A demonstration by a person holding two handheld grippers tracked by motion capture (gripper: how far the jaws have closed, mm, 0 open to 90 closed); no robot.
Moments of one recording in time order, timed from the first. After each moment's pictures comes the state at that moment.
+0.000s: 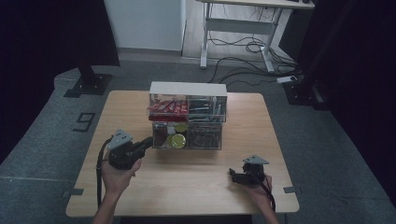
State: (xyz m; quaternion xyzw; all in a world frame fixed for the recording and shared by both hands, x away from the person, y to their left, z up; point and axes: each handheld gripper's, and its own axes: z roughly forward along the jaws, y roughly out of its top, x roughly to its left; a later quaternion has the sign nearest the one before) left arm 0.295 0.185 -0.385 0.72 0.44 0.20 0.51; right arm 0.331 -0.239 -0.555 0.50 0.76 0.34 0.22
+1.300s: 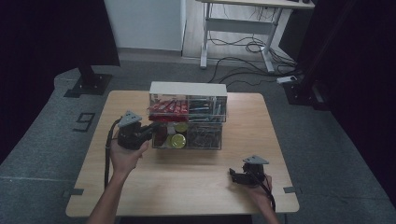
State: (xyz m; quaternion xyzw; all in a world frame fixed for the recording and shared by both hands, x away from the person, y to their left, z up) left arm 0.342 0.169 -0.364 0.72 0.44 0.19 0.50; right arm 0.331 -0.239 -0.555 0.50 0.76 0.34 0.22
